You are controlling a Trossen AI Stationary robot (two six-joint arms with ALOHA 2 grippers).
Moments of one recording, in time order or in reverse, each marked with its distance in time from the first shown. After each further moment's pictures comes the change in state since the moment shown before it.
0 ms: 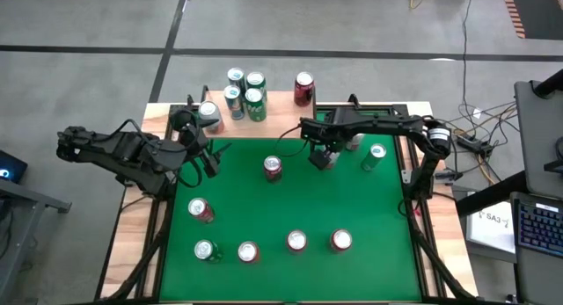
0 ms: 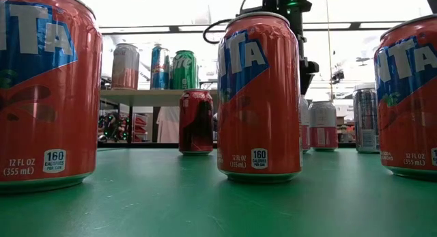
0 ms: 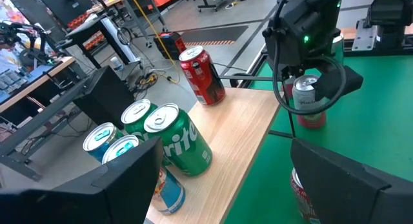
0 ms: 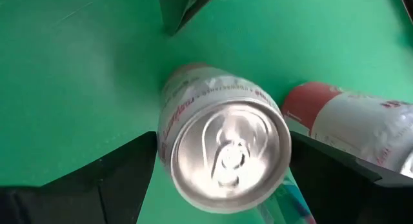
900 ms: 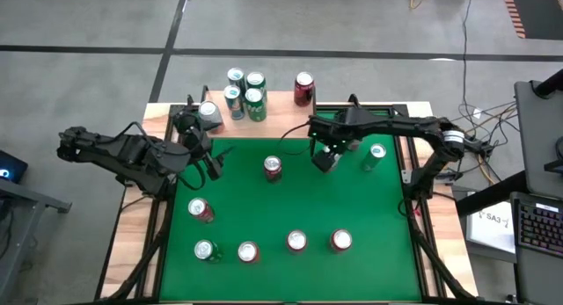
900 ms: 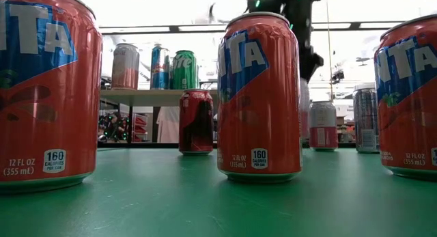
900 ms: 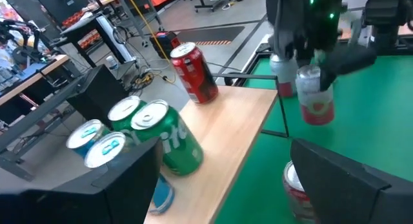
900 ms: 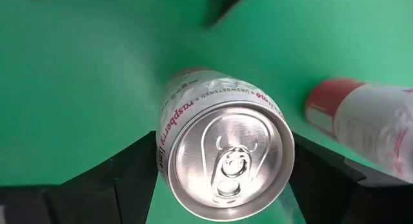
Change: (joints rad) left arm -0.001 0.000 -0.055 0.060 0.014 -0.011; right arm 0.021 -0.122 -0.032 0.021 -0.108 -0.013
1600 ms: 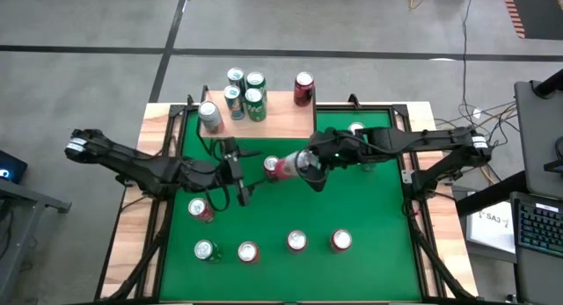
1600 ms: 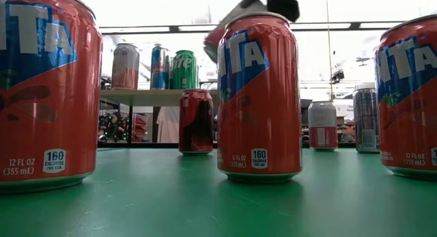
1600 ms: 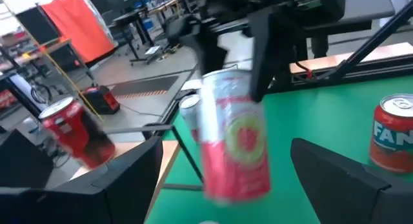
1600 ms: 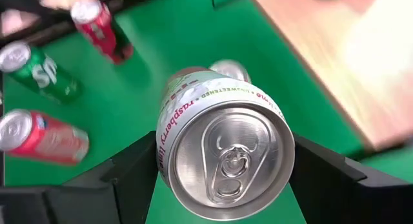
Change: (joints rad) left arm 0.000 0.186 -0.245 0.713 0.283 0.238; right arm 0.300 -0.193 0.002 0.476 0.119 -0.048
